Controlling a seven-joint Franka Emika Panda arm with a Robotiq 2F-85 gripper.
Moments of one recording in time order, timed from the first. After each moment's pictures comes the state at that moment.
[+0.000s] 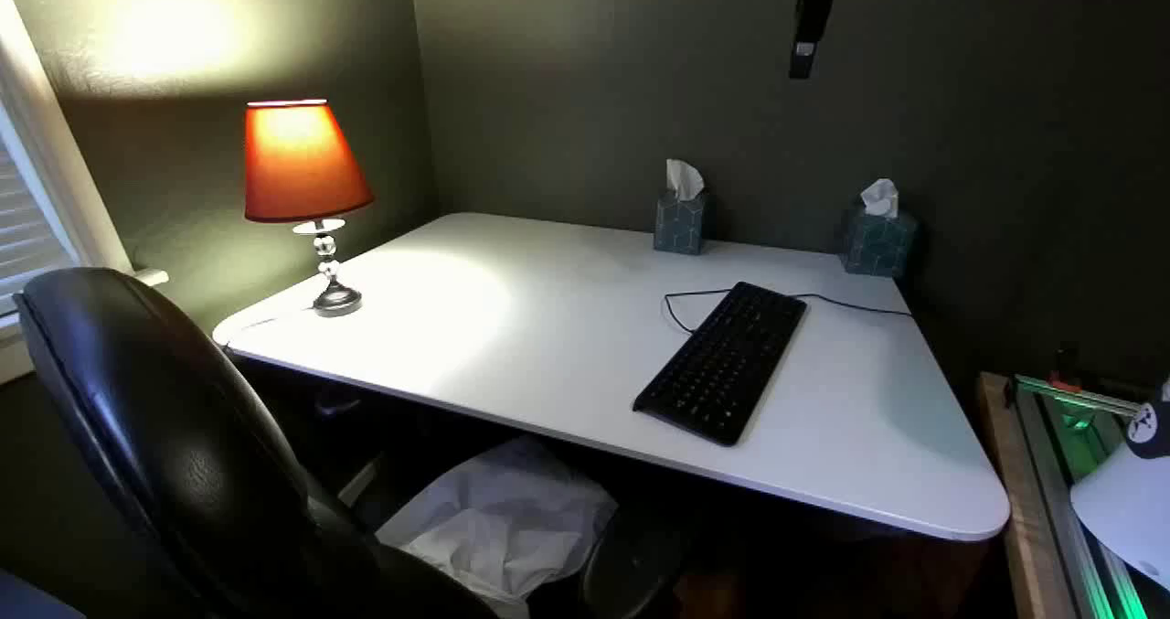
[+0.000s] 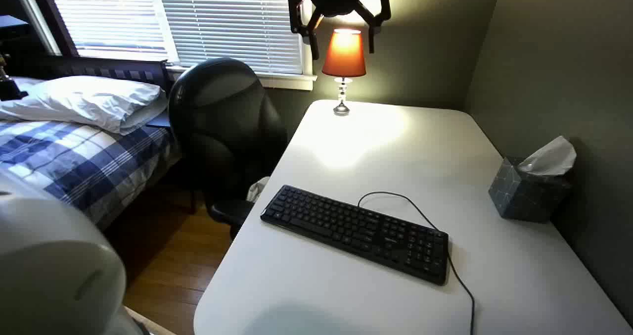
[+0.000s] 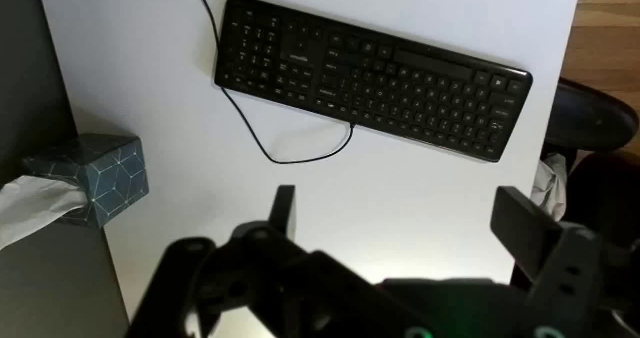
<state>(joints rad) -0.07 -0.50 -0.13 -2.28 -0.23 1.90 -0.34</state>
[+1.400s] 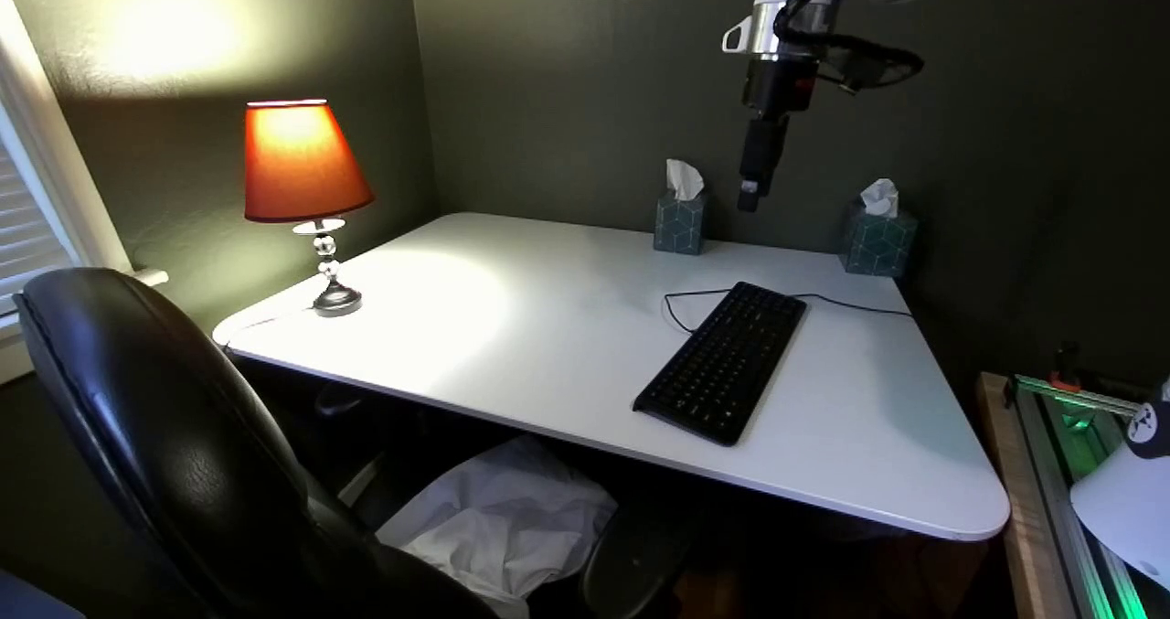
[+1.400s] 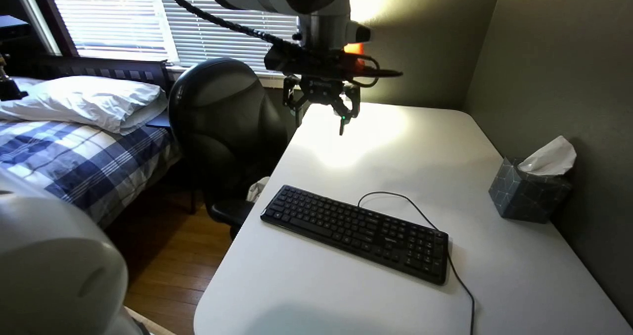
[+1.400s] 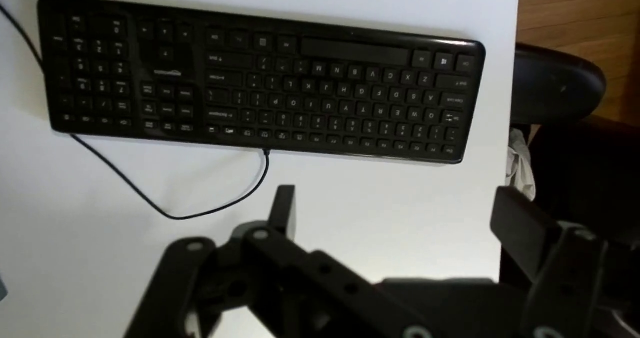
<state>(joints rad) -0.05 -0.32 -0.14 -2.51 -0.01 2.26 -0.27</state>
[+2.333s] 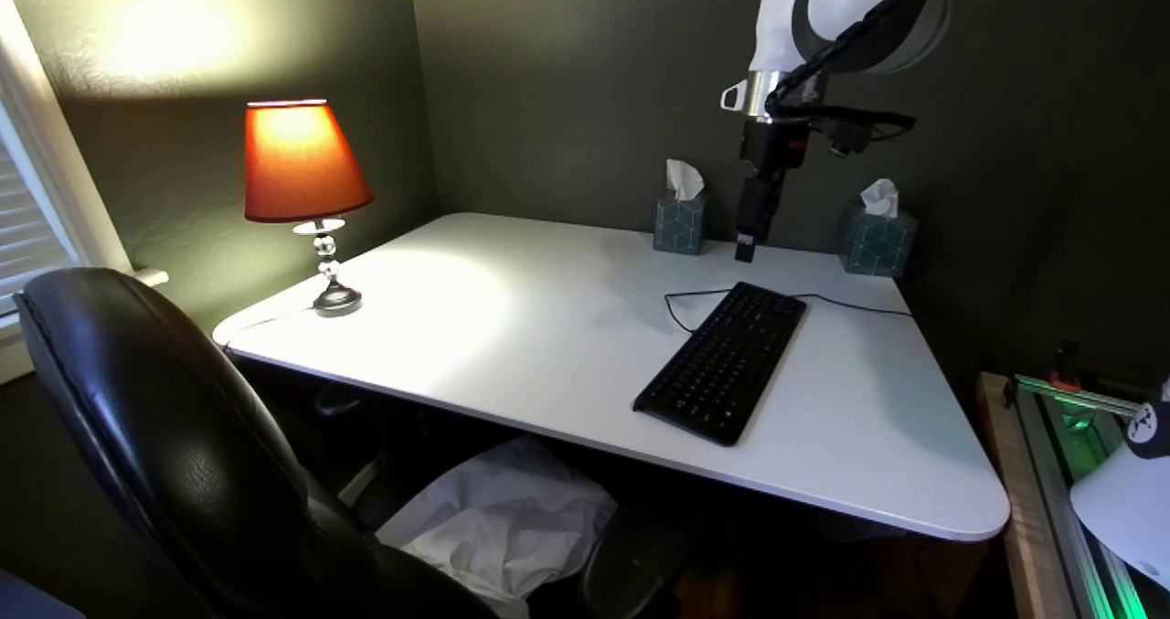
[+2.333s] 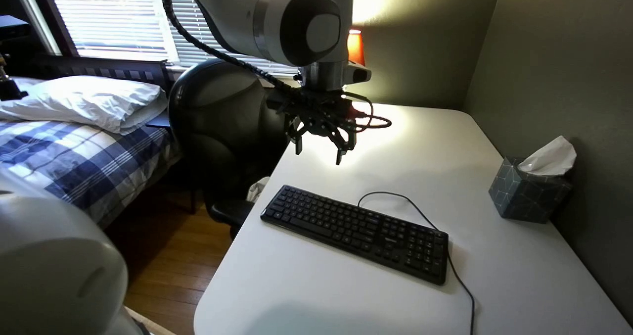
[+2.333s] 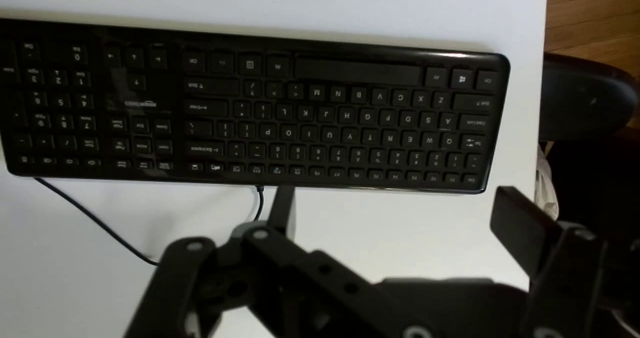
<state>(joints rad) -0.06 -0.22 -0.15 -2.59 0.02 2.42 -0.28</state>
